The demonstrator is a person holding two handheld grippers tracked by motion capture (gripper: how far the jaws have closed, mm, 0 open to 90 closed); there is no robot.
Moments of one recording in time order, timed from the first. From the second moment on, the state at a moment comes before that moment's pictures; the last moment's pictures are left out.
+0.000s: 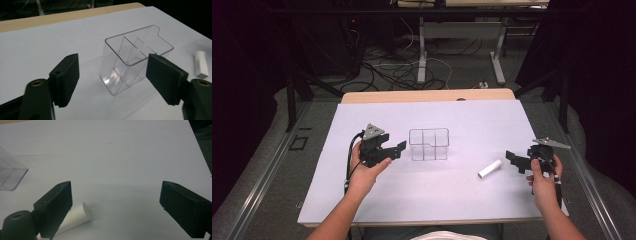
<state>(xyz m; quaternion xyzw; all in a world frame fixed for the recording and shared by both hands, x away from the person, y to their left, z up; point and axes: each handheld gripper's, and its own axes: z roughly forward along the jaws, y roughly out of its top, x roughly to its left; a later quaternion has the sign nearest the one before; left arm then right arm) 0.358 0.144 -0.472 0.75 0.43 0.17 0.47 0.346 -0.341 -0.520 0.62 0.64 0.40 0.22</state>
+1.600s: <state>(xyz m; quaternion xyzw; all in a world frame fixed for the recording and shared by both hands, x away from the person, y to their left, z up) 0.340 0.016 -0.511 0.82 0.31 0.13 0.45 0.346 -0.342 -0.517 0.61 0.64 0.41 0.22</state>
